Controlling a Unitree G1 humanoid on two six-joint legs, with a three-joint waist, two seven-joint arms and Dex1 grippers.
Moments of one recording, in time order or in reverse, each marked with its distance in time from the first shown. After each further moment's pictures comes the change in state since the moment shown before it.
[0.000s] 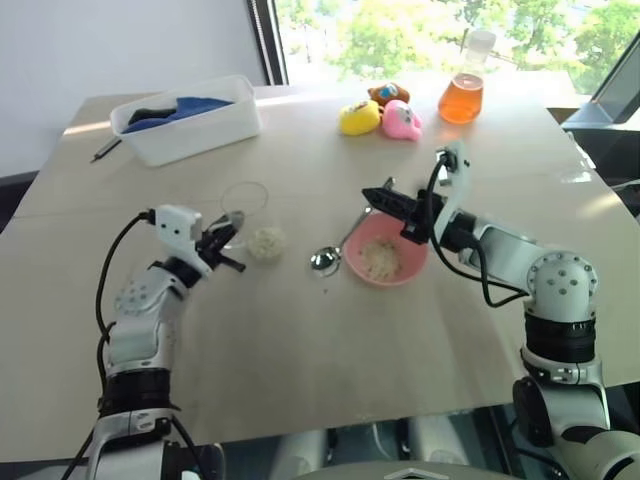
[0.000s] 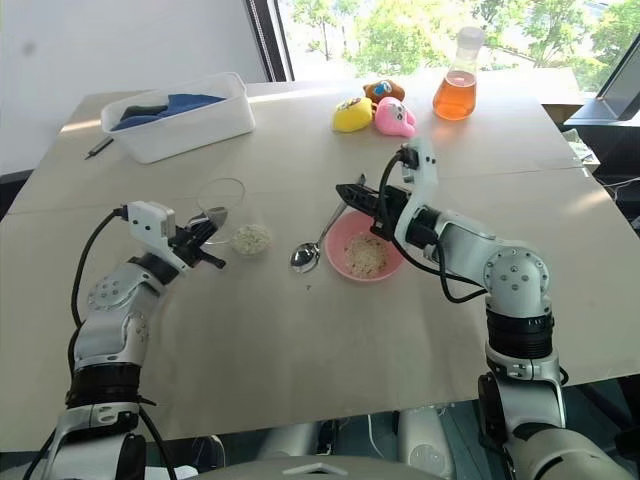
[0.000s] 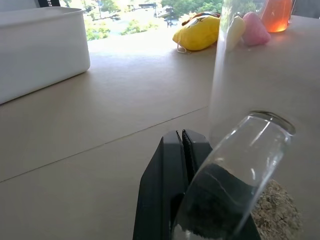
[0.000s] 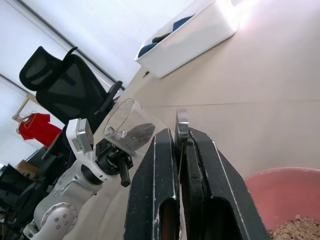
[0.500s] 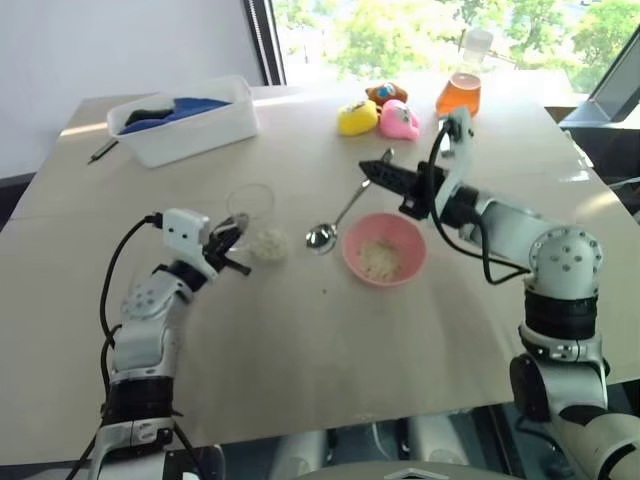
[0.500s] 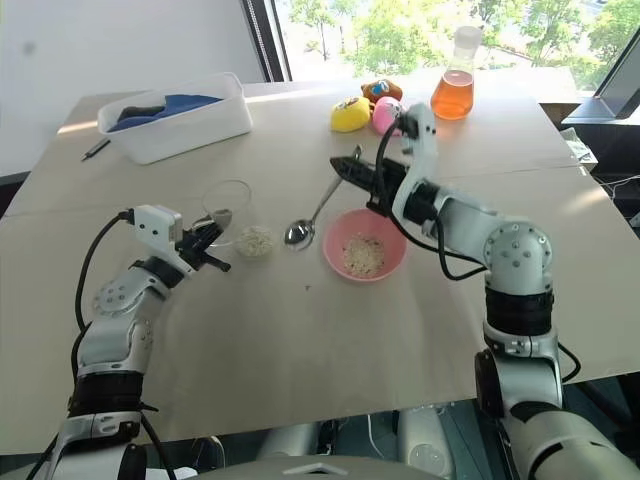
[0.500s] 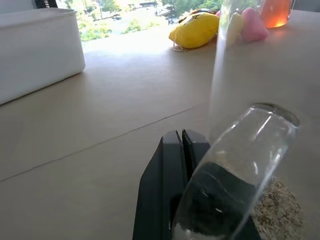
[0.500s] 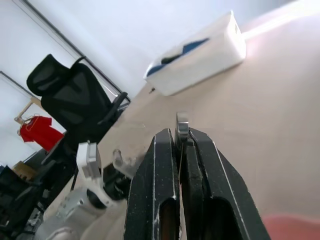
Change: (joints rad) left arm 0.057 -0.021 -0.035 -0.130 0.020 0.009 0.058; right arm -0.171 -0.005 -0.033 0.058 -0.002 -0.010 -0.002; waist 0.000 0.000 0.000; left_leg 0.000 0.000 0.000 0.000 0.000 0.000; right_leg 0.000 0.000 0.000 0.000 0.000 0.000
